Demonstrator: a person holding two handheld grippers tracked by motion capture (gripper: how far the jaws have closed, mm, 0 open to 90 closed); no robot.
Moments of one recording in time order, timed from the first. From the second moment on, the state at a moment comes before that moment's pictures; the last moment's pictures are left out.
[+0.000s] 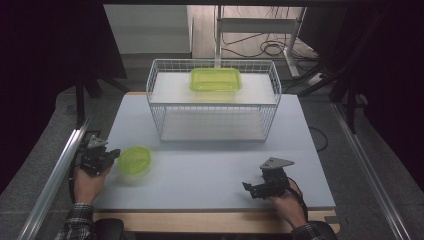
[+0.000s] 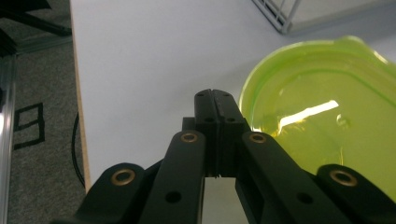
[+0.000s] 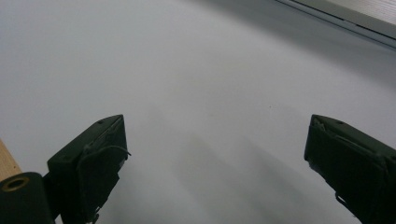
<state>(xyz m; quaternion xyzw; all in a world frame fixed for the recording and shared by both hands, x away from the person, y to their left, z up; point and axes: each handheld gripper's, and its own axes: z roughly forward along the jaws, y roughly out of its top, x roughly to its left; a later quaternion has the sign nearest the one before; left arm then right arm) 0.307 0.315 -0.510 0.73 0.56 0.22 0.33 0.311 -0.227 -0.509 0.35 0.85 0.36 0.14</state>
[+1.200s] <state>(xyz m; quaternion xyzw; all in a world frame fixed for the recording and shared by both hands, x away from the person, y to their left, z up) 0.310 0.211 -0.503 0.78 0.49 0.17 0.36 0.311 -0.226 -0.510 0.35 0.85 0.36 0.14</state>
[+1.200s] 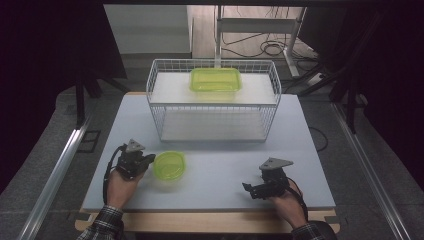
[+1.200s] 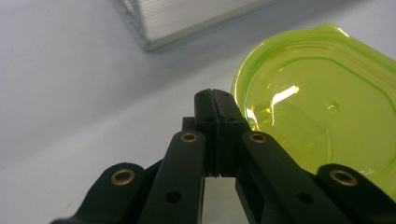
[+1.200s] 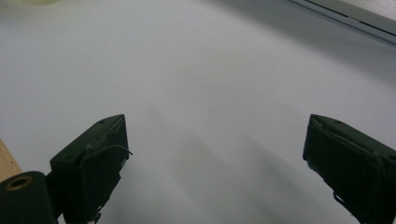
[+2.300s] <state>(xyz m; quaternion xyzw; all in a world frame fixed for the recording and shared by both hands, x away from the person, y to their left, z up) 0.284 0.178 -0.523 0.83 0.44 0.10 0.34 0.310 -0.226 -0.510 0.35 0.85 0.36 0.14</state>
